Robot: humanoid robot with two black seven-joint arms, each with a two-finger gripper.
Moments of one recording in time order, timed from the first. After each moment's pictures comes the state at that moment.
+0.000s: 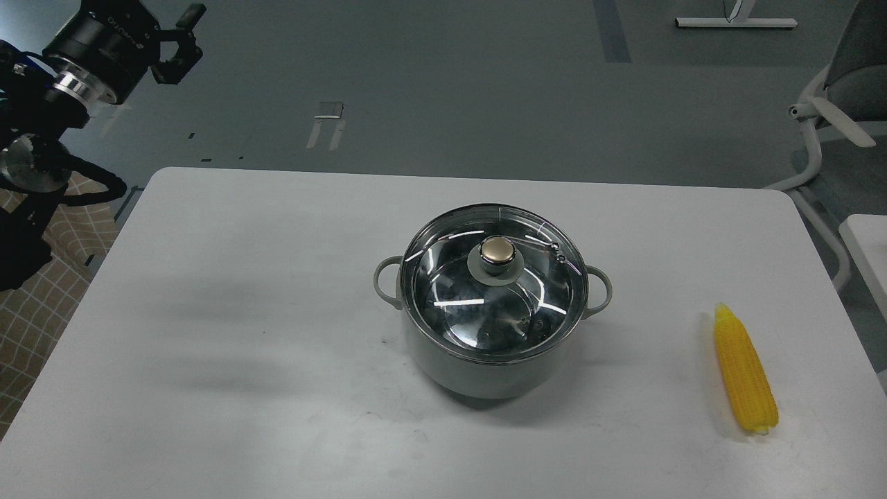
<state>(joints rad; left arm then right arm) -0.87 0.62 -0.89 -0.73 0.21 -0.49 -0.25 0.74 -0.72 1.23 0.73 -0.40 0.49 0.22</state>
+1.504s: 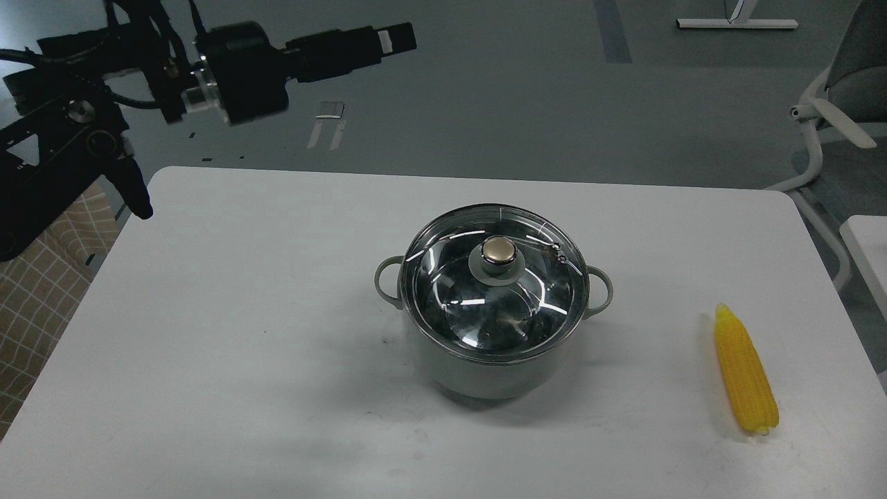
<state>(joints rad) -0.90 0.66 -0.88 -1.48 1.50 -0.49 -0.29 0.71 -0.73 1.22 0.73 -0.42 0.49 0.22</state>
